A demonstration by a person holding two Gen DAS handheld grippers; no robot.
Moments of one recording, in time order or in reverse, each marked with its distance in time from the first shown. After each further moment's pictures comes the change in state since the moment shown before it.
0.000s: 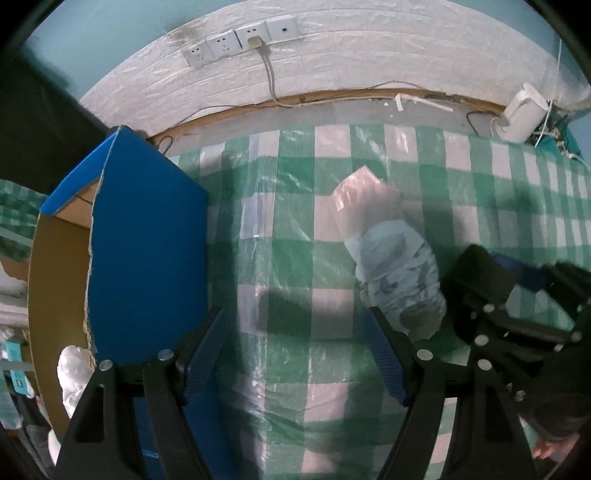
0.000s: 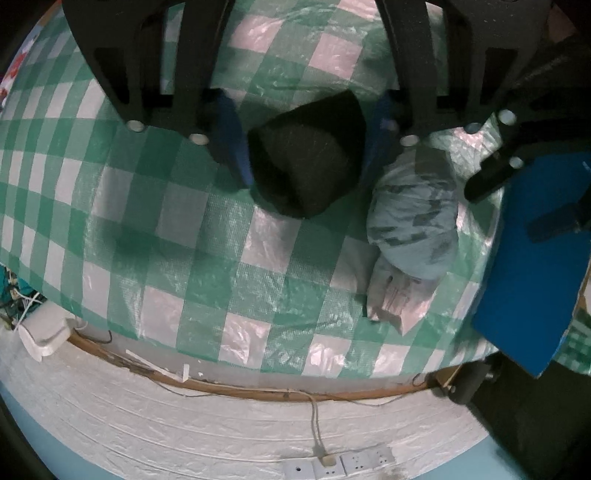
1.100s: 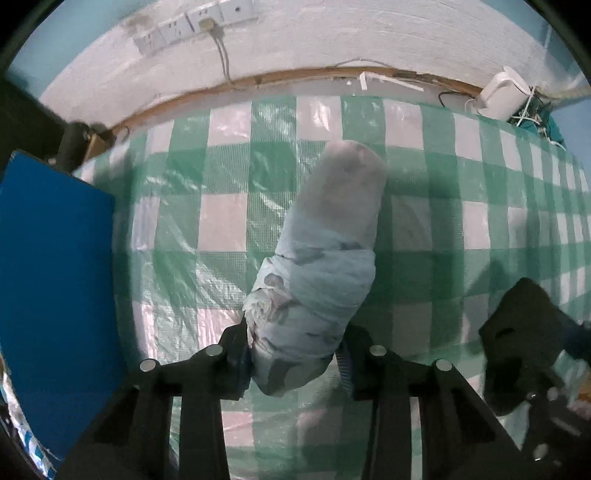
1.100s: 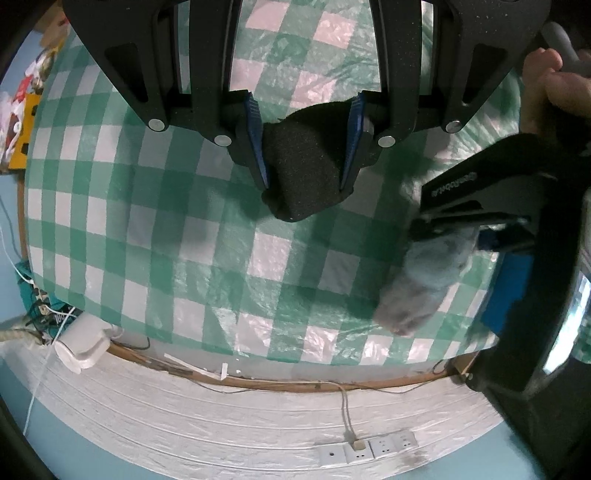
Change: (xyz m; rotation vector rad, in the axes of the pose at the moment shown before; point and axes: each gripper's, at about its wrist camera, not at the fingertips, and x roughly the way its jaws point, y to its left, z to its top) left arm 0.030 -0.052 0.021 0.014 0.101 -0.132; right arm -0.050 -0.034 -0.033 0.055 -0.040 -0.067
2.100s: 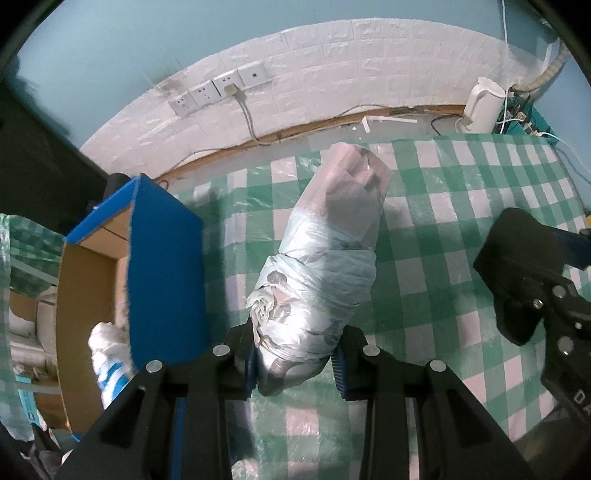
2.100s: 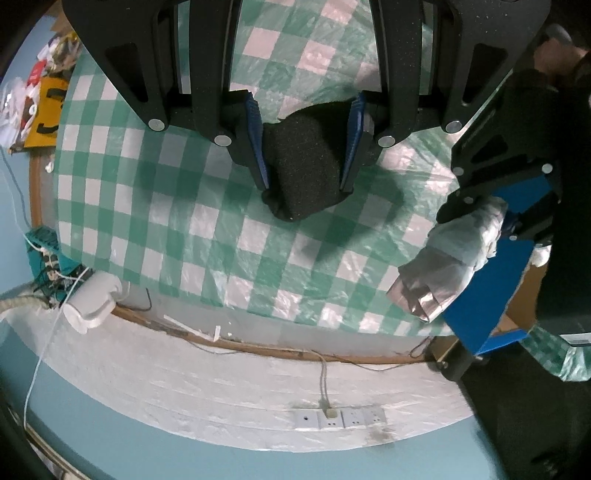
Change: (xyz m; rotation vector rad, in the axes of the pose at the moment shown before) left arm -0.087 0.005 -0.064 0.106 -0.236 0.137; right arm -0.066 0.032 -0.014 -0.089 -0.117 -0.009
